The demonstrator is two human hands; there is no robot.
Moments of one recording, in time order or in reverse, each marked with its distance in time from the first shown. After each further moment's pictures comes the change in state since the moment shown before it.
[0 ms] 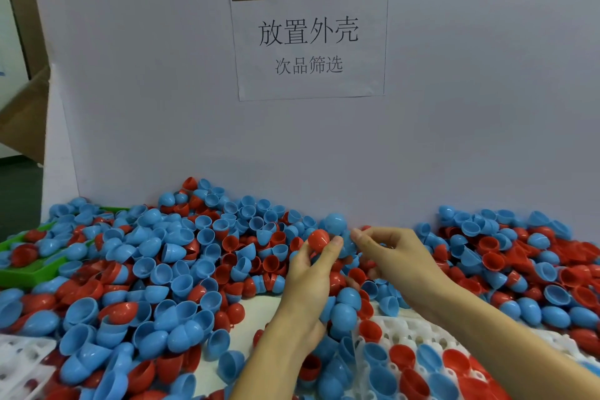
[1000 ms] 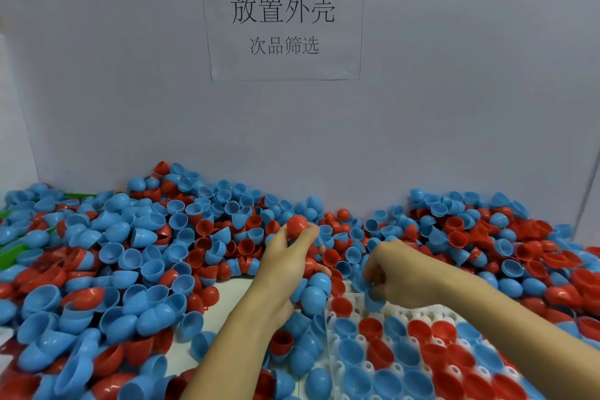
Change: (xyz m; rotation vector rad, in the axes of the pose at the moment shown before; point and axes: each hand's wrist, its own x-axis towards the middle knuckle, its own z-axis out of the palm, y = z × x) left_hand -0.002 0.005 0.002 0.080 0.017 -0.061; right_hand -0.001 0.032 -0.052 -1.050 -0.435 0.012
